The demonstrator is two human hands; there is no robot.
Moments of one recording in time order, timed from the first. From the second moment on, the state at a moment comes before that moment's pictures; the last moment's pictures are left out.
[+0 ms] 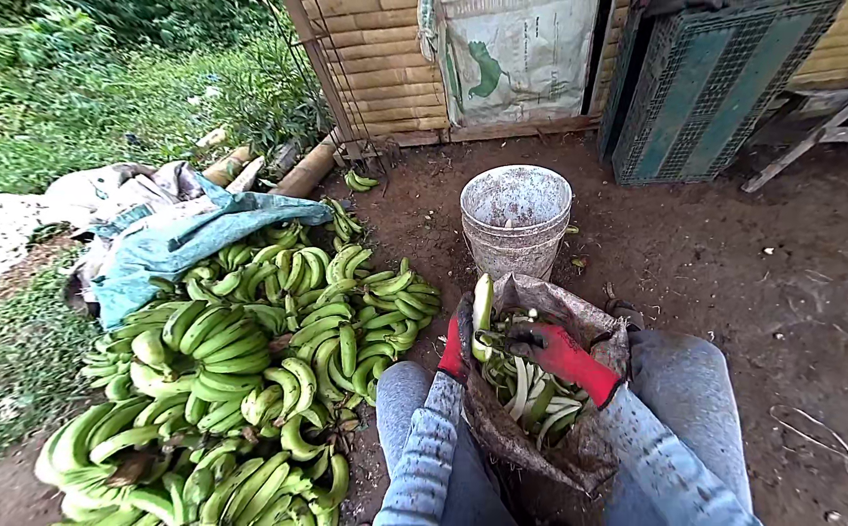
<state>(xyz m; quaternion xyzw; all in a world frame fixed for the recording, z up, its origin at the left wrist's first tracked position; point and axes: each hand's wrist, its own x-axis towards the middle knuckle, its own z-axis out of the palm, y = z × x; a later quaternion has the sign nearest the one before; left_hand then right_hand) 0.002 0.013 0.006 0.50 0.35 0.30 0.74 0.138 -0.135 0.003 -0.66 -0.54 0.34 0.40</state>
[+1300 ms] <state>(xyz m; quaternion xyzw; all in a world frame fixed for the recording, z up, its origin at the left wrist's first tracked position) -0.006 0.008 -0.009 0.64 0.29 0.21 0.68 0.157 -0.093 -0.002 -0.80 -0.45 0.21 0.33</state>
